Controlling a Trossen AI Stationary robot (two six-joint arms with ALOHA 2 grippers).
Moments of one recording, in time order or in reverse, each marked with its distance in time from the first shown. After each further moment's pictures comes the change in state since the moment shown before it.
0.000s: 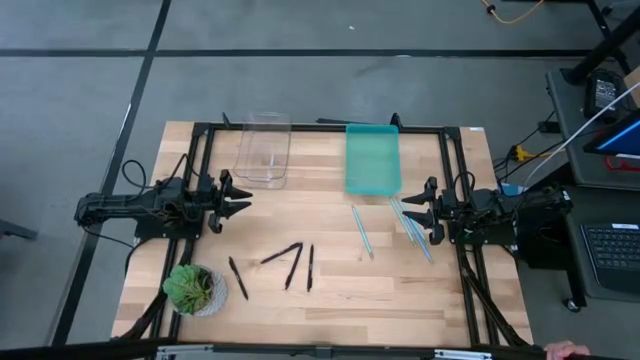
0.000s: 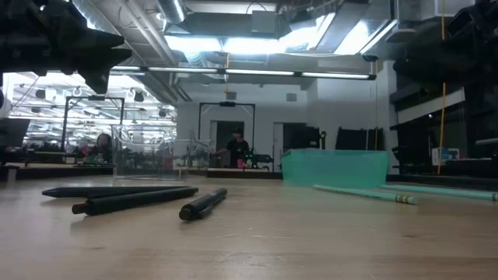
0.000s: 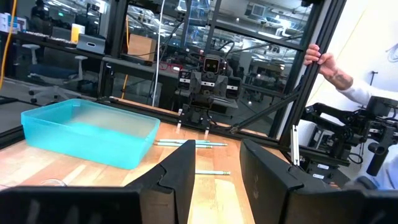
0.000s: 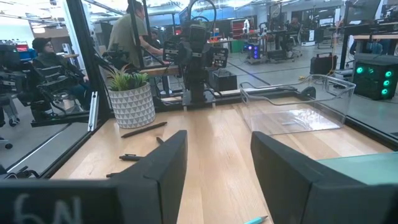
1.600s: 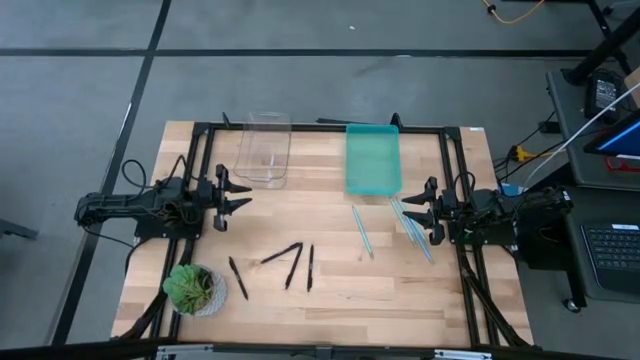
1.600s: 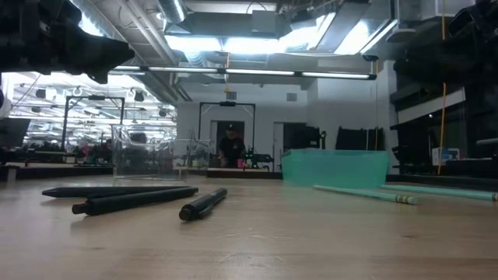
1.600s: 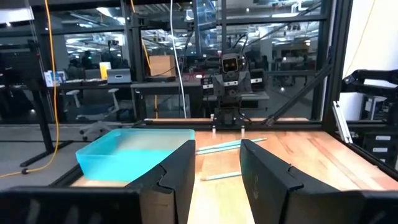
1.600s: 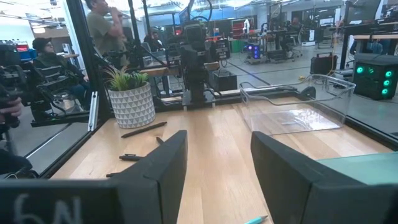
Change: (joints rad) left arm 0.000 0.000 0.000 0.008 -0.074 0.293; right arm 0.000 0.000 0.000 0.000 0.000 0.000
